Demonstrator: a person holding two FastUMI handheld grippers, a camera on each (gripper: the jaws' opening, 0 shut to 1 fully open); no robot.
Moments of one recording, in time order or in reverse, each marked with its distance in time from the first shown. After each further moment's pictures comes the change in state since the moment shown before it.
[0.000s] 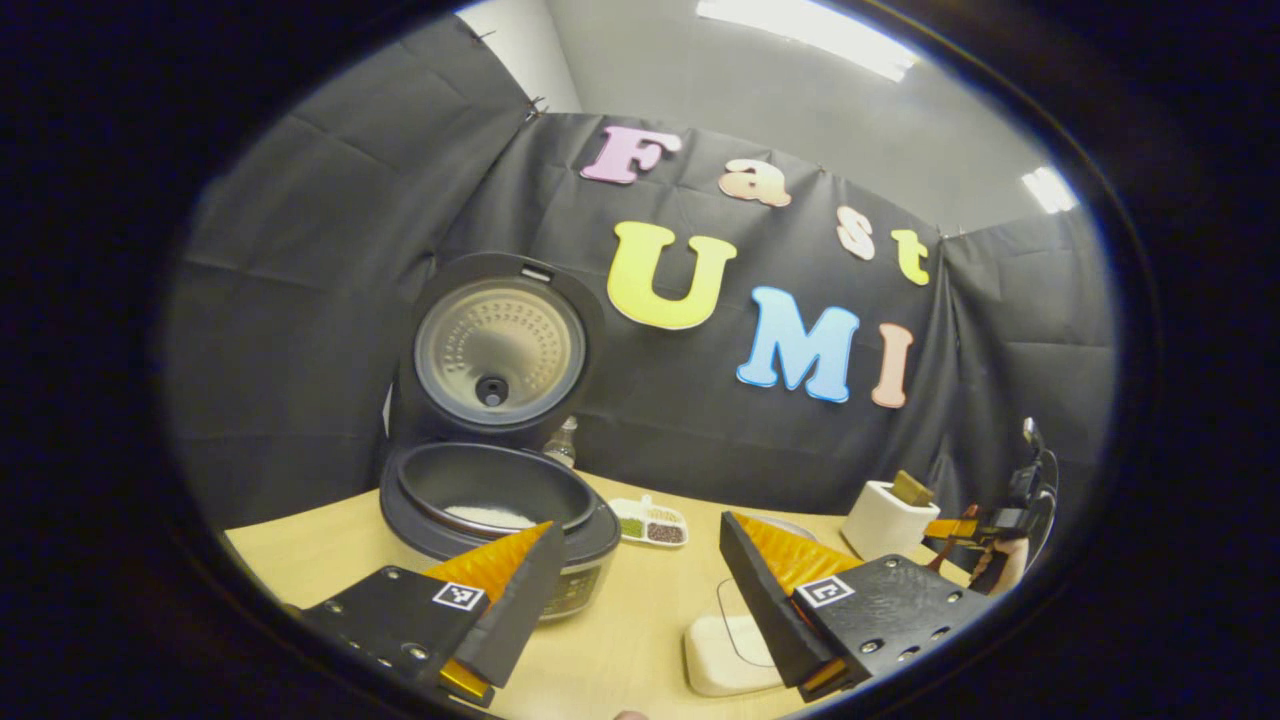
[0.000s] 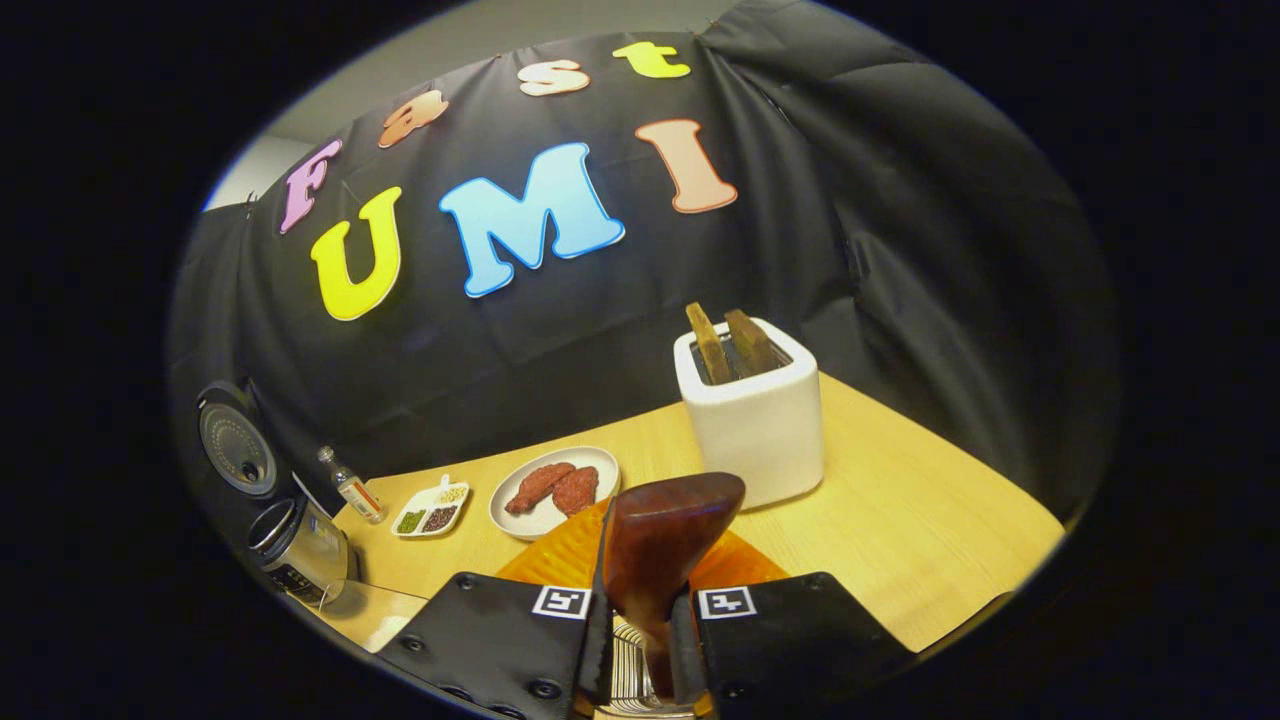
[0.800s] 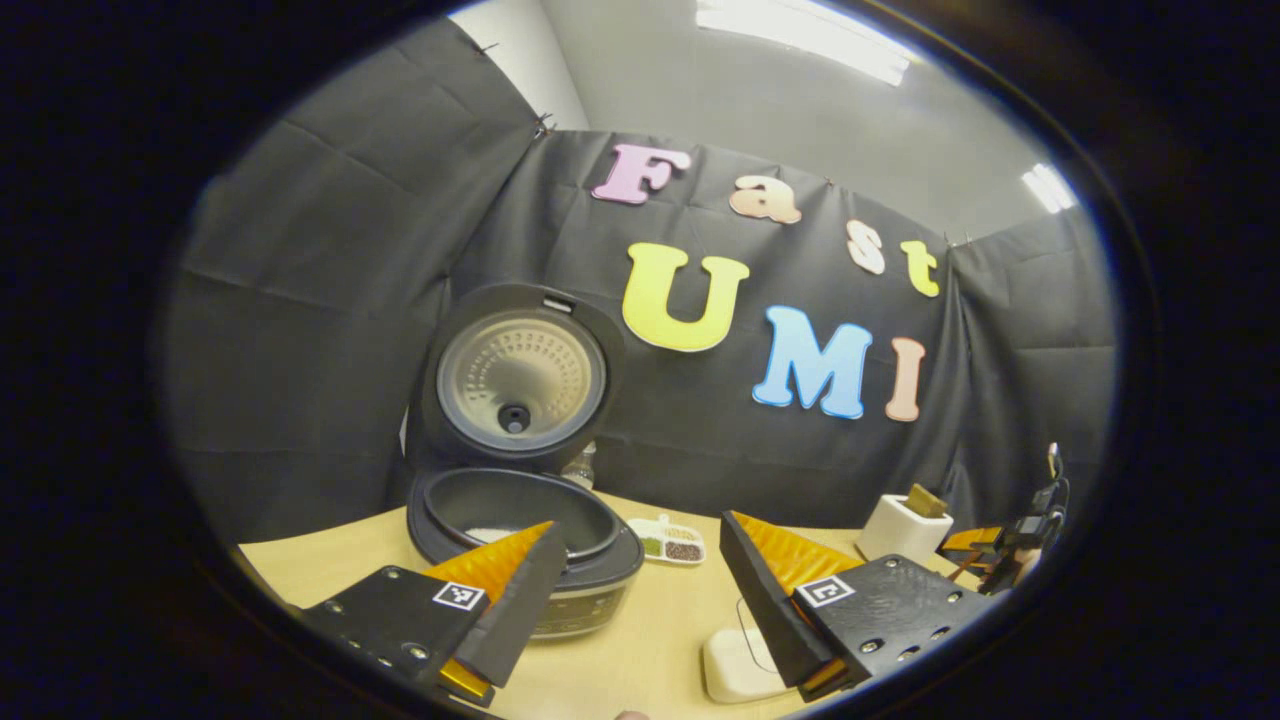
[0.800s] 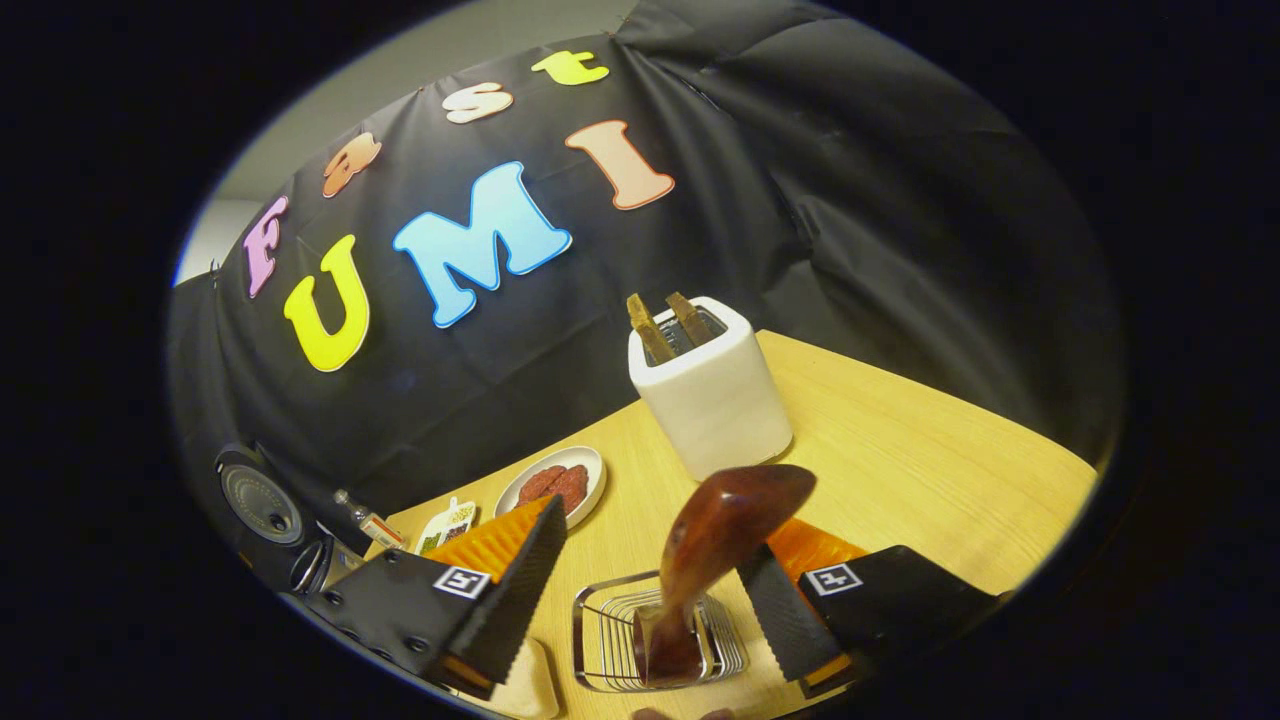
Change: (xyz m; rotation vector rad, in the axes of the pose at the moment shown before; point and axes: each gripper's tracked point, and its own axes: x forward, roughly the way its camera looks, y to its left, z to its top) left arm -0.005 0.015 0.035 0.027 -0.081 0.032; right arm -0.041 -0.037 0.000 0.128 -0.054 -0.070
